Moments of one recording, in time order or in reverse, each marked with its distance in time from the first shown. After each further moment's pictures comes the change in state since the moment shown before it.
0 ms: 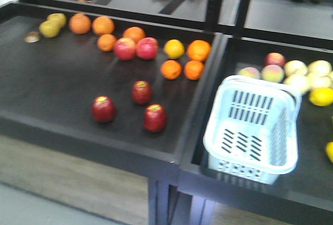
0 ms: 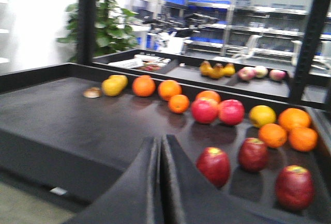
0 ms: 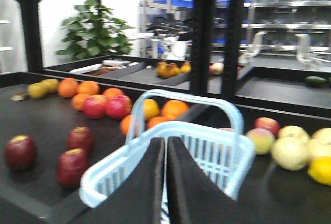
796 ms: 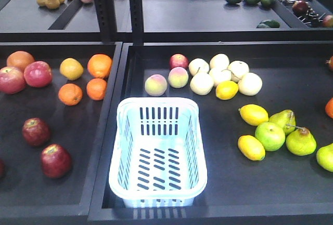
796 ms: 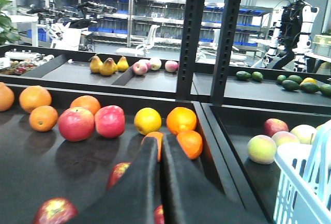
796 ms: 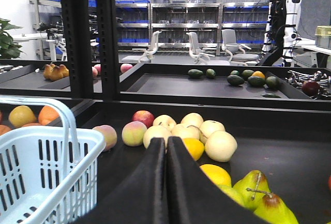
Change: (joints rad) left arm 0.000 0.000 0.000 0.000 0.000 0.000; right arm 0.000 0.000 0.000 0.000 0.000 0.000
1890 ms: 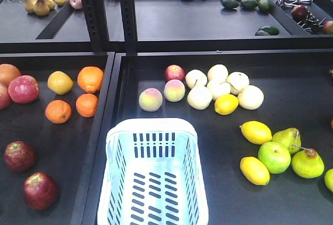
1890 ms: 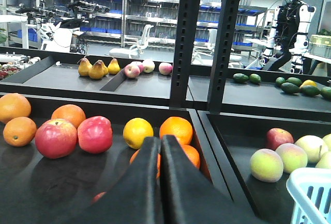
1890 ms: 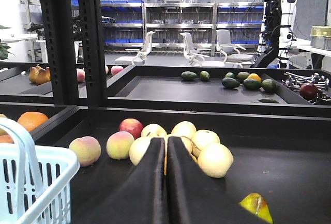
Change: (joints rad) left arm 0.000 0.000 0.000 0.000 0.000 0.000; right arm 0.000 0.000 0.000 0.000 0.000 0.000
